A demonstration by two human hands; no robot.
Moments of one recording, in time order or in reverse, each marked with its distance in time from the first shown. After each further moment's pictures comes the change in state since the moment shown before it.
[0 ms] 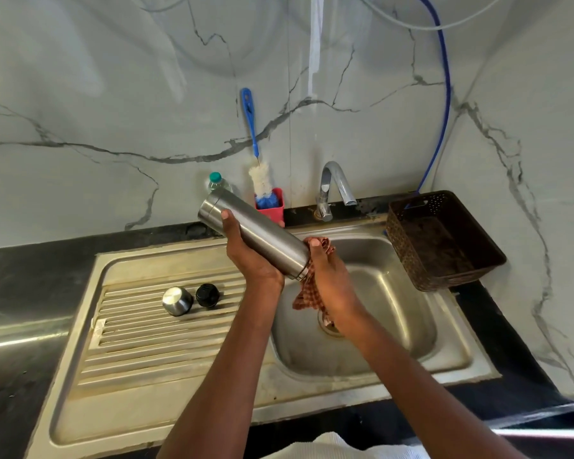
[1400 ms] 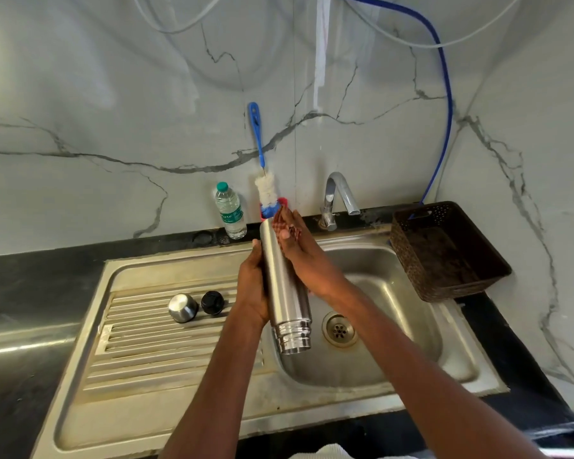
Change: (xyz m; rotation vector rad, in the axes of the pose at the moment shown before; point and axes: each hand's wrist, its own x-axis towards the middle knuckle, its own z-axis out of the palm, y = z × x) left_hand -0.002 0.014 -0.034 0.185 -0.300 -0.477; right_hand 0.017 -0.050 0.024 -0.331 -0.260 -0.299
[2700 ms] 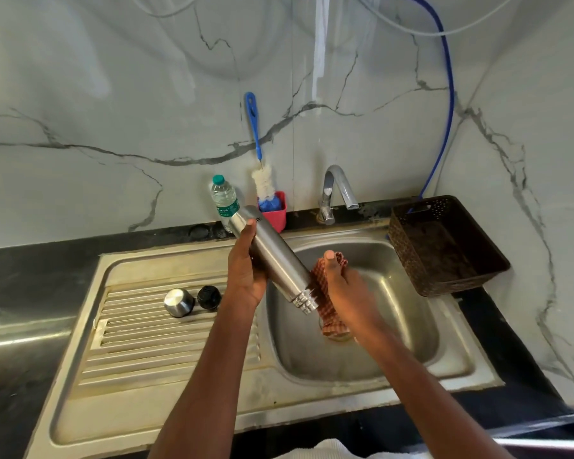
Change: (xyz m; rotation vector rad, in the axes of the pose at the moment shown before) left_hand 0.033 0.006 -0.015 -0.009 0.238 0.145; right_hand -0.056 0.040 -0.025 -0.197 0.265 0.436
